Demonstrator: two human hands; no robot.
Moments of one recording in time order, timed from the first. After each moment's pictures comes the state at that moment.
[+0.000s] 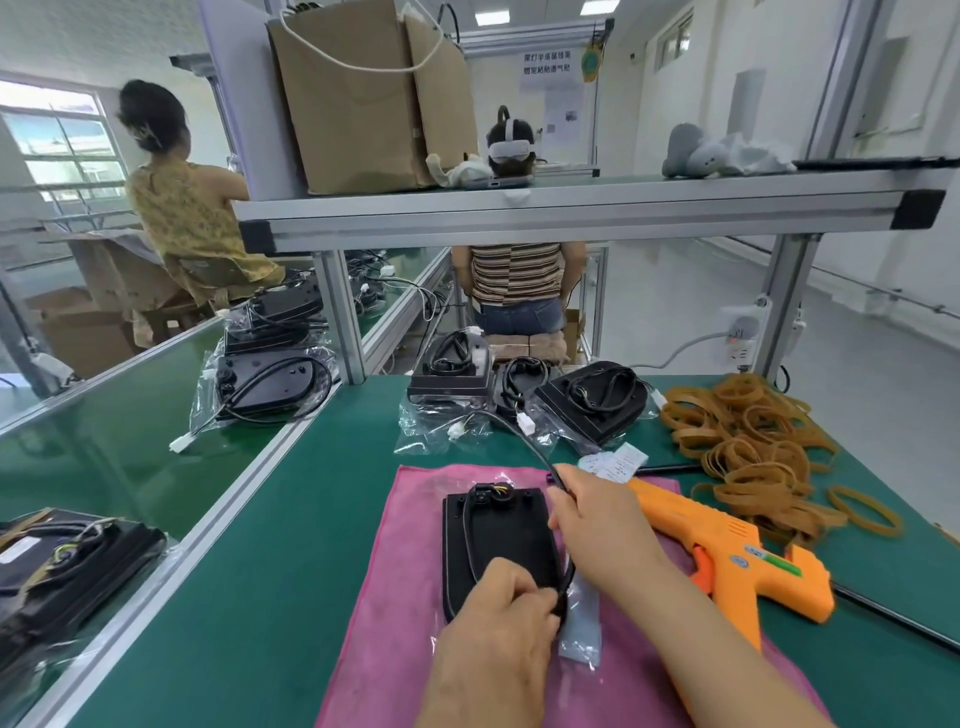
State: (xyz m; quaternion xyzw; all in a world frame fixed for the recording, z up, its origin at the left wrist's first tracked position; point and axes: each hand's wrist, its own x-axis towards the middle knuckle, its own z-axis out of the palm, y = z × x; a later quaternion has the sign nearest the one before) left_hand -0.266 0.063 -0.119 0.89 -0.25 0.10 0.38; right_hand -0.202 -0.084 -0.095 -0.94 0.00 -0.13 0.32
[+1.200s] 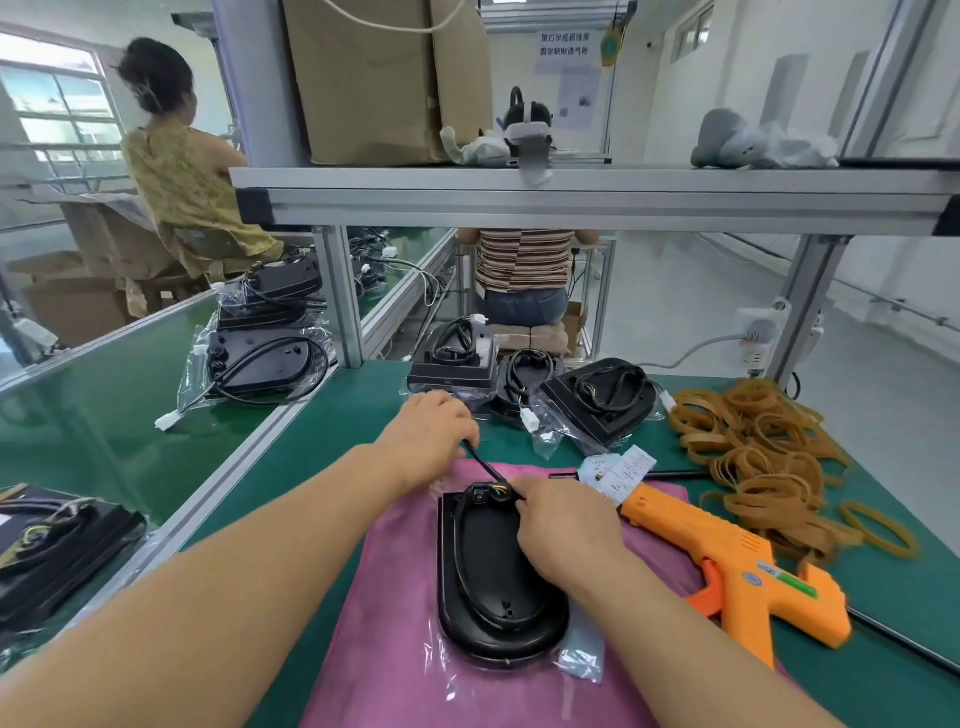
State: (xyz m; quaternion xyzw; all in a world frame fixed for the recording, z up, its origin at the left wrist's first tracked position) left_hand -0.052 0.101 -0.074 0.94 -0.33 0.08 -0.10; right_hand -0.155 -0.061 -0.118 -0.99 0.01 -0.05 0.13
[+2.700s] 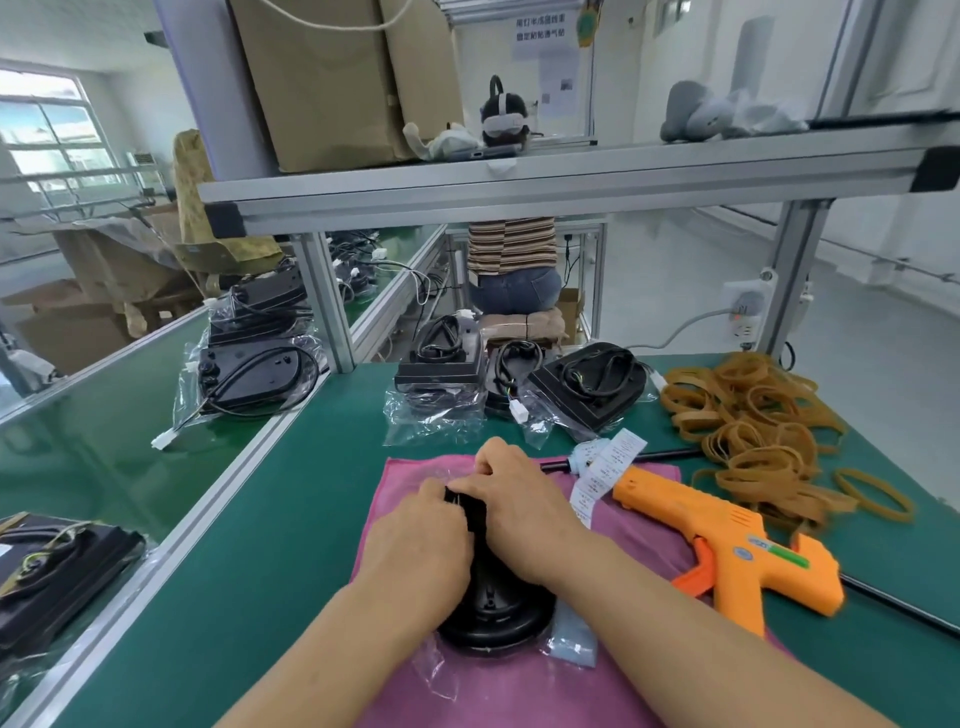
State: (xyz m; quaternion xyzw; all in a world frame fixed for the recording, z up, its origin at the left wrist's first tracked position) left_hand -0.175 0.082 -0.095 0.99 -0.12 0.02 0.00; right_hand -0.153 -0.048 -0.122 -0.95 -0.20 -0.14 0.21
